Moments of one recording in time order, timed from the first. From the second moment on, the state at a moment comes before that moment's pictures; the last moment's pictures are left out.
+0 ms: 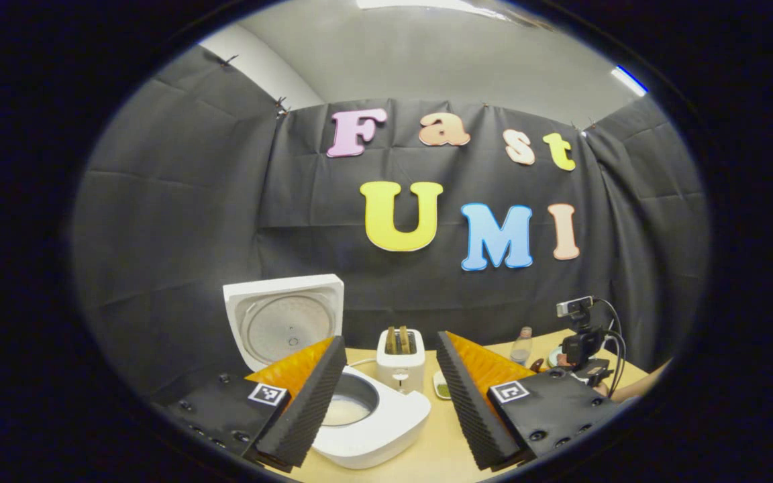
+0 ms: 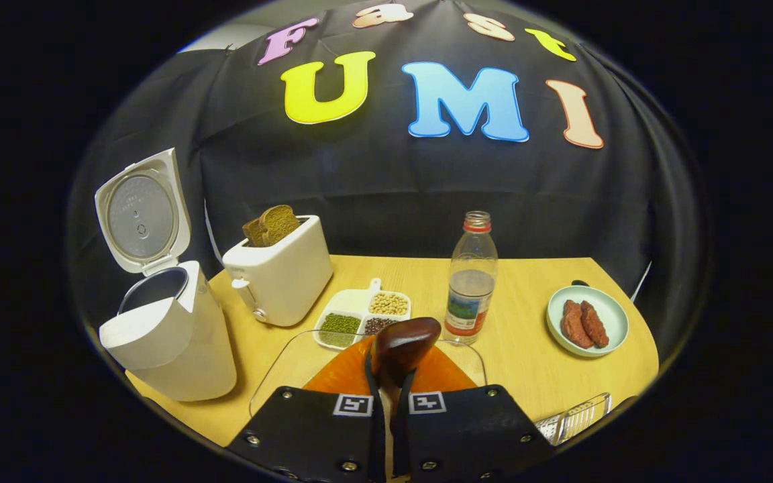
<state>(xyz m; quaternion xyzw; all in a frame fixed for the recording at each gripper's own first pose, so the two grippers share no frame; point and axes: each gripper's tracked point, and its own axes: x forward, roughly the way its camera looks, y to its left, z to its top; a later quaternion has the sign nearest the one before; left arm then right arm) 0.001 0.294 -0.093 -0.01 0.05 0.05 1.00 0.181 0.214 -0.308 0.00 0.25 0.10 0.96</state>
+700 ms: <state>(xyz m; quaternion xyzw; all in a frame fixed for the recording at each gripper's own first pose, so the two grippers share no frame) -0.004 0.291 -0.091 -0.01 0.05 0.05 1.00 0.184 0.167 -0.292 0.40 0.26 0.04 0.88</state>
